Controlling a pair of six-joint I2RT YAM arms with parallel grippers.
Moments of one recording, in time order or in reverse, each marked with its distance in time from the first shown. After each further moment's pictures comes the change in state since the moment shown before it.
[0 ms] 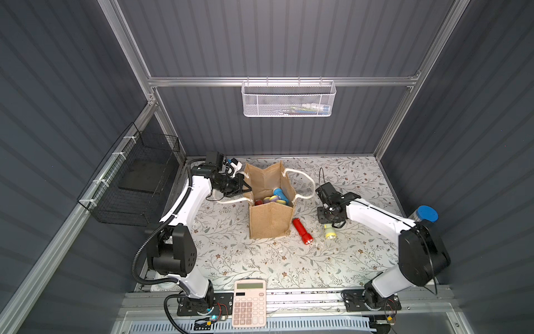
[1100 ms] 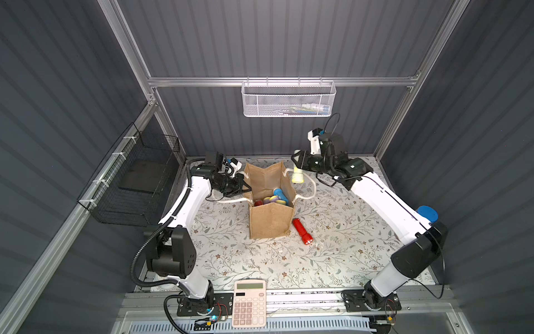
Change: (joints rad) left arm 0.000 -0.014 0.000 -0.002 0.001 0.000; right arm 0.090 0.167 0.717 0.189 -0.311 0.145
